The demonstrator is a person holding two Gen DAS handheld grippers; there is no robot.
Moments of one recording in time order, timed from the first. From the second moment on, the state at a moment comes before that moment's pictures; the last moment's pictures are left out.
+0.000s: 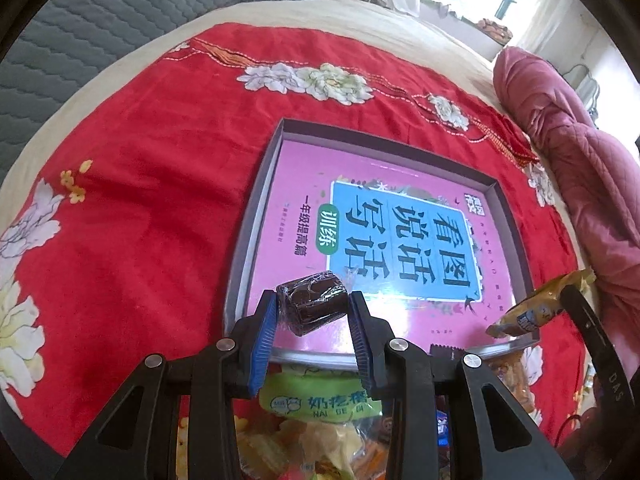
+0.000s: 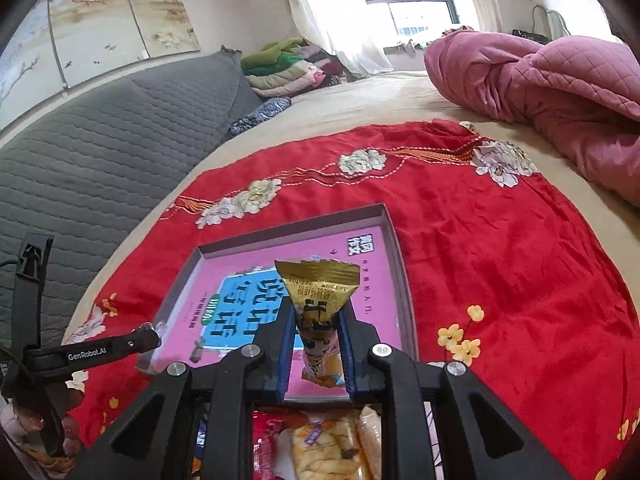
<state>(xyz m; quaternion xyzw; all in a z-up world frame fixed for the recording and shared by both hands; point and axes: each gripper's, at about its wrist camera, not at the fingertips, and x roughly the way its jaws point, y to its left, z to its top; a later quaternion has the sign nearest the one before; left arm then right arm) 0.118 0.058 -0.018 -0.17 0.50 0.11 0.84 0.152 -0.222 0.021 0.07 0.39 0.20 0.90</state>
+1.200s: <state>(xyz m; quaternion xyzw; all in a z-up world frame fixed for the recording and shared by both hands) 0.147 0.050 -0.051 -0.15 0.53 0.09 0.83 0.178 -0.212 -0.033 0.04 0.47 0.17 0.86</state>
